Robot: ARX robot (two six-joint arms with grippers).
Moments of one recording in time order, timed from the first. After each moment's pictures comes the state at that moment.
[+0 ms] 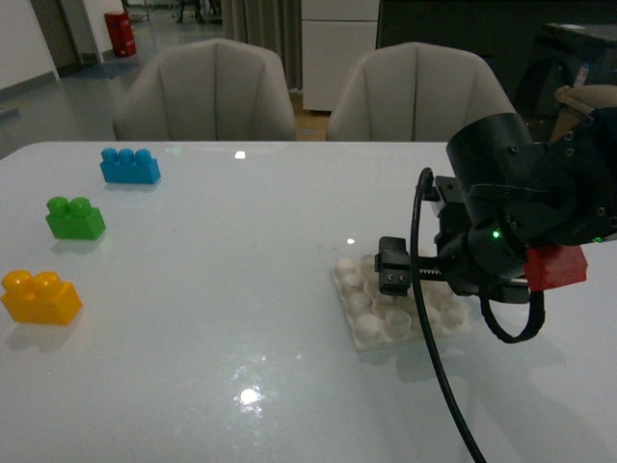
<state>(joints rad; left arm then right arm) 0.00 0.01 0.01 0.00 0.00 0.00 0.25 2.30 1.34 0.03 0.02 0.28</state>
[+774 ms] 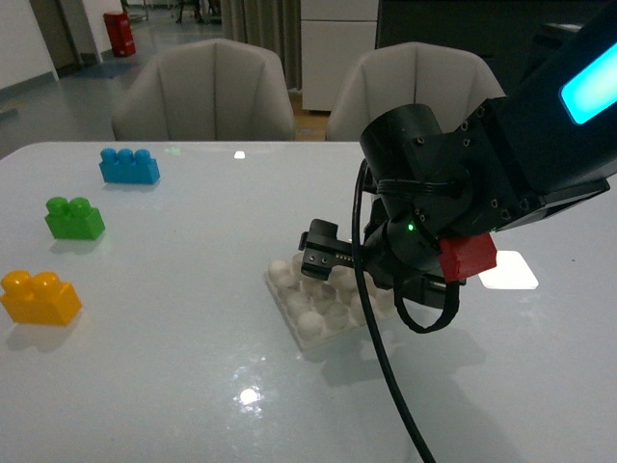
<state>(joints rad) 0.00 0.01 0.01 0.00 0.00 0.00 0.39 2.35 1.47 -0.03 -0.01 0.54</state>
